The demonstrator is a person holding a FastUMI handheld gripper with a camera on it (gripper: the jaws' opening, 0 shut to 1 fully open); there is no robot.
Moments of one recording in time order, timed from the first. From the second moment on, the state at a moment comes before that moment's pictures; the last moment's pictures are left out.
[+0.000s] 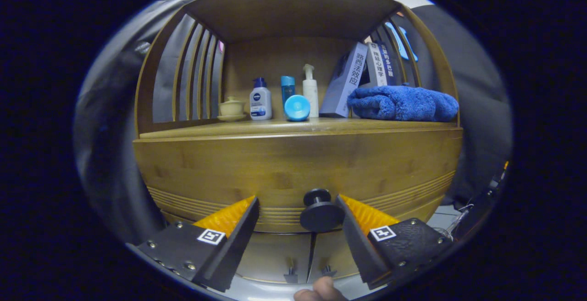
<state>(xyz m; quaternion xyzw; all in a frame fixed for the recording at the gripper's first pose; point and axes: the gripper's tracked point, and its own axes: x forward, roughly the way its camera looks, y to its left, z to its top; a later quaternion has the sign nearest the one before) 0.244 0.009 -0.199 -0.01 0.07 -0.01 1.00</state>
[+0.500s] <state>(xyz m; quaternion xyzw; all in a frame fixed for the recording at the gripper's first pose) 0.171 0.015 -0.152 -0.04 0.04 0.00 1.00</state>
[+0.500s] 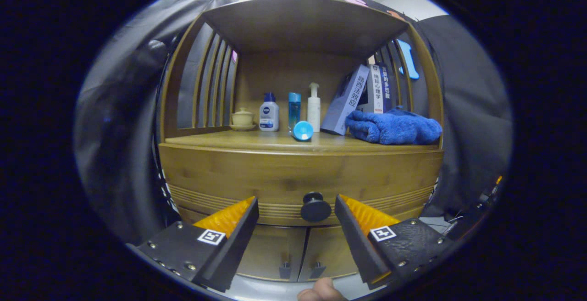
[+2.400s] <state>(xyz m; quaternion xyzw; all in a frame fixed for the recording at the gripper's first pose) -0.060 -0.007 0.074 0.00 0.01 -0.01 1.00</state>
